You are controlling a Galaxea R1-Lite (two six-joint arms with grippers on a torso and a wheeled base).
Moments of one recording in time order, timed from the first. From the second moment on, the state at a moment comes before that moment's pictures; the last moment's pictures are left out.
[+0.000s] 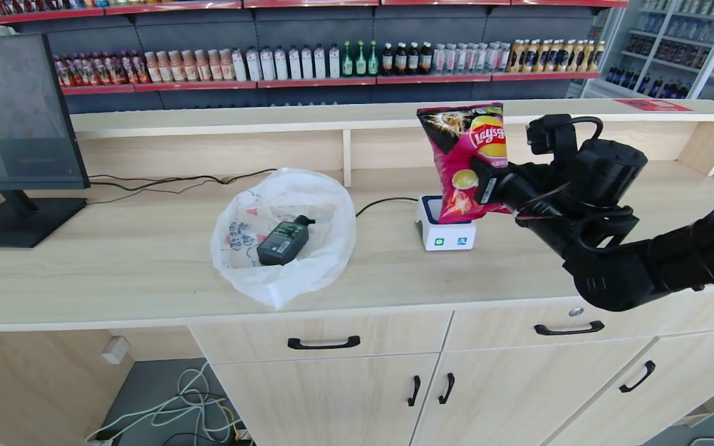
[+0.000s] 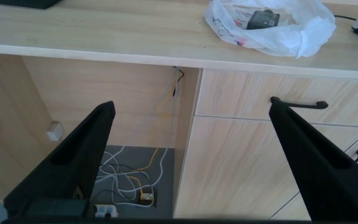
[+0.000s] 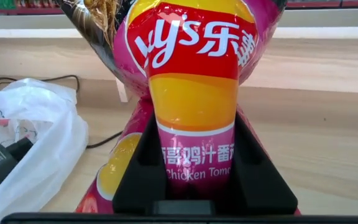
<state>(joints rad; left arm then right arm) 0.00 0.00 0.00 -0.01 0.04 -0.01 0.31 2.03 -1.14 -1.11 -0.05 -0.02</state>
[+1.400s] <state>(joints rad) 0.00 0.00 0.00 -0.01 0.04 -0.01 0.24 2.18 -1.19 -1.19 0.00 -0.04</state>
